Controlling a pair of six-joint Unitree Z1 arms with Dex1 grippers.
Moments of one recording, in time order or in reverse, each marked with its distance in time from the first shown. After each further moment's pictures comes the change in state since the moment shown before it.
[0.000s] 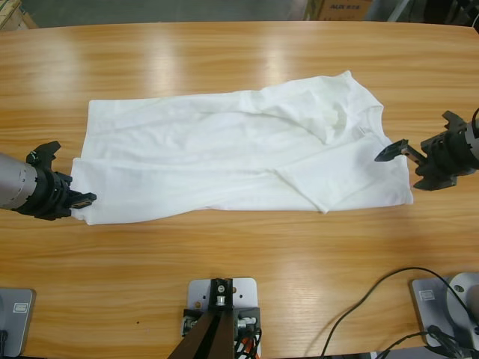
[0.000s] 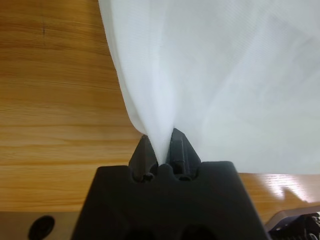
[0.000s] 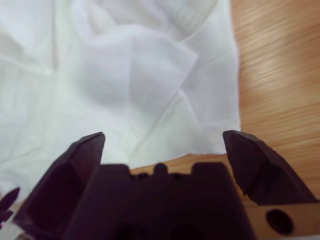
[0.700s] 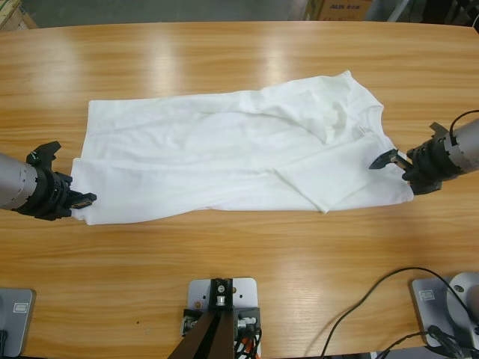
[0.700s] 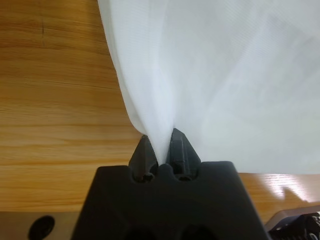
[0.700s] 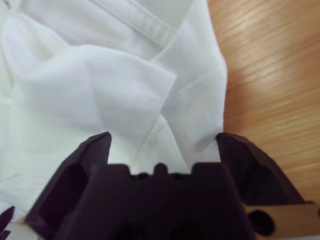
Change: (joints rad) arm 0 -0.002 0.000 0.000 0.000 0.000 0.000; arm 1 0.000 0.100 0.066 -0.129 -0.005 0.038
